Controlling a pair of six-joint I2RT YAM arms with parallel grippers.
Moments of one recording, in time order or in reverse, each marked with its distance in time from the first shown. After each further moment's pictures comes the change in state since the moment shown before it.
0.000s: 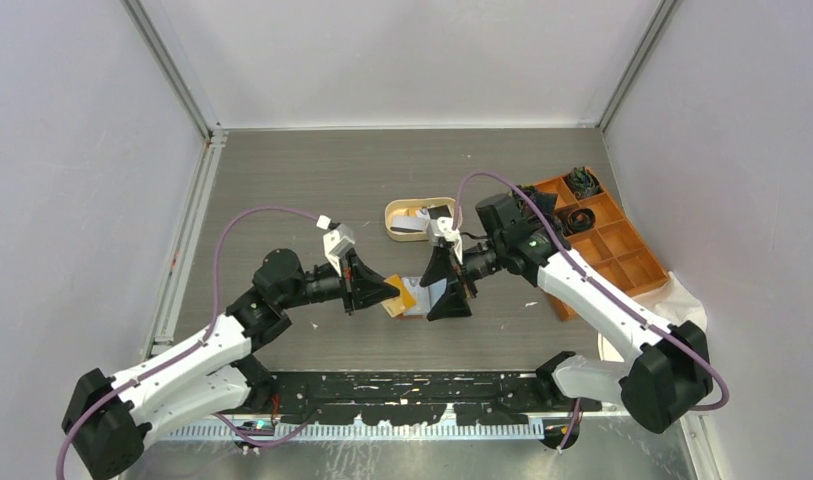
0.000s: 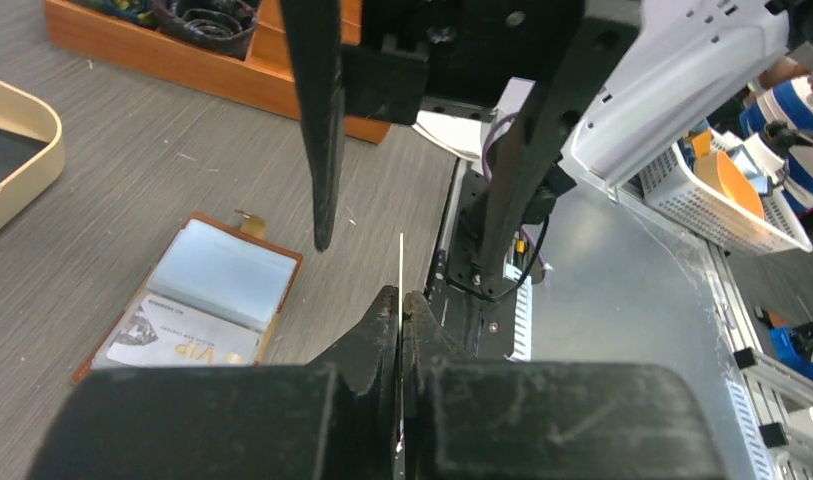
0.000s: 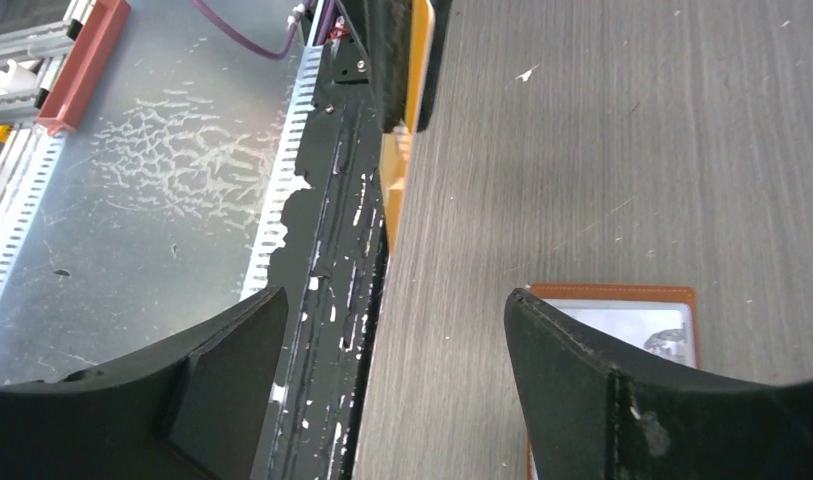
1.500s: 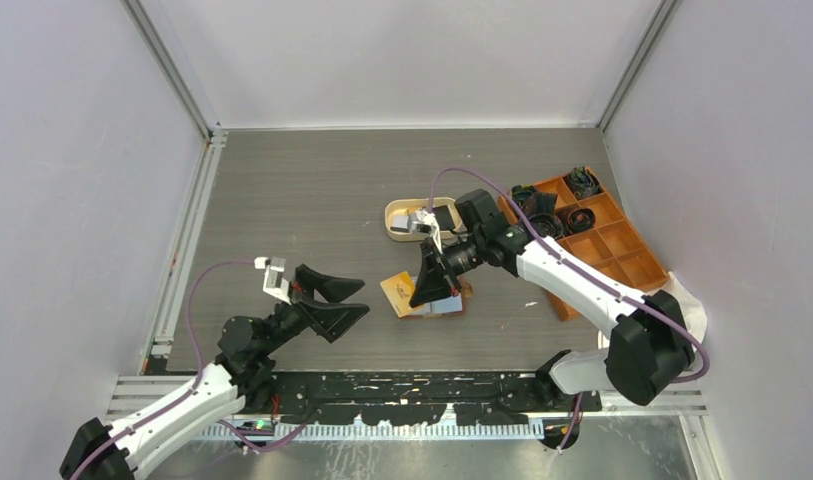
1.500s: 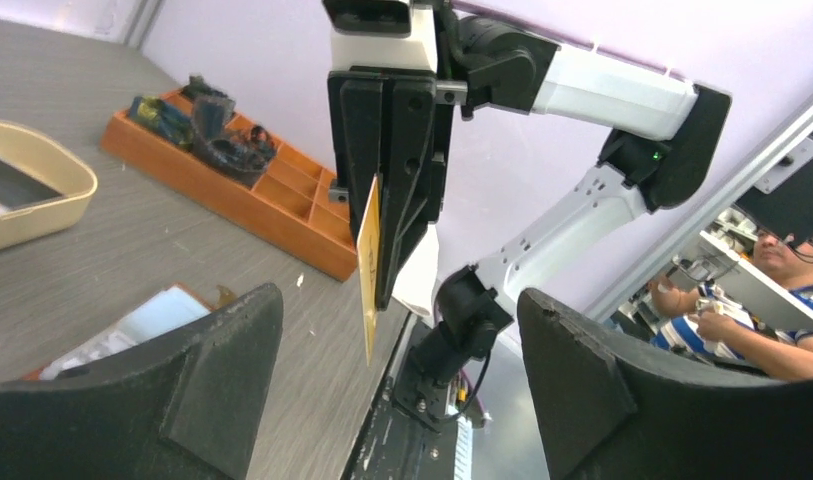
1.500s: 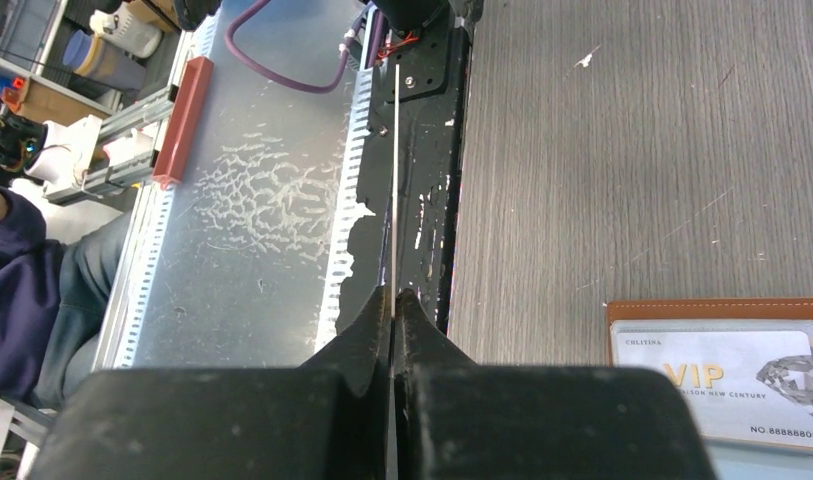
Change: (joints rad) left arm 0.000 -0.393 -0.444 0.474 -0.280 -0.364; right arm 0.076 0.138 0.030 0.116 -0.025 0.299
